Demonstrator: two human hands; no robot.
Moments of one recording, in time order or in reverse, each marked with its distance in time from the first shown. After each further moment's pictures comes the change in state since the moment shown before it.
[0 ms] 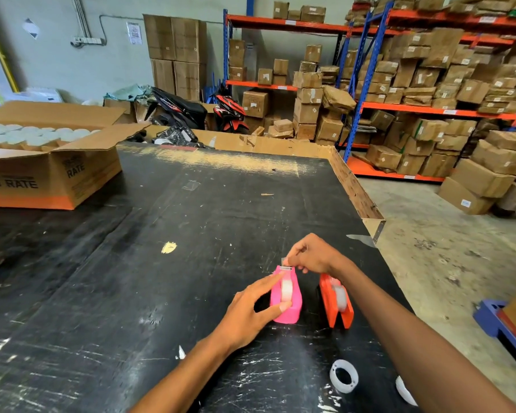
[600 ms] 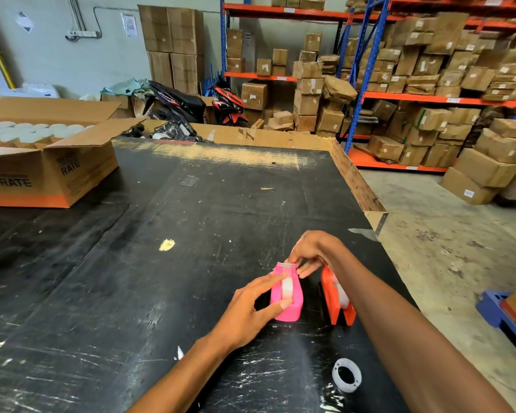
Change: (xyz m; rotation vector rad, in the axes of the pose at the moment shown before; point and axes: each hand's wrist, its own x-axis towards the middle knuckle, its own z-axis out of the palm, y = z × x) left_hand -0.001 0.006 -0.003 0.031 -0.016 0.023; right_hand 0.028 -0.012 -0.001 0.015 -0.252 0.446
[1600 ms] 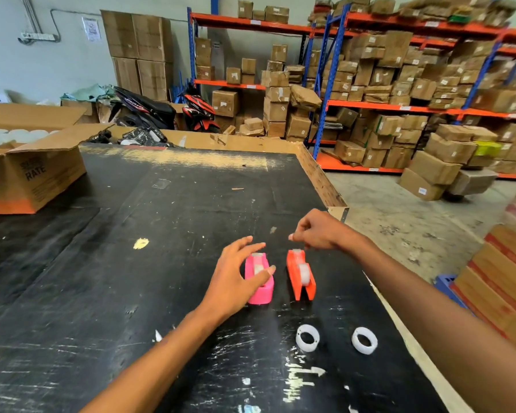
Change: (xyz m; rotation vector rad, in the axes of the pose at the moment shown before) left_hand -0.005 0.060 -0.001 0.043 0.217 0.101; right_hand -0.119 0.041 -0.026 -0.260 0.468 -0.328
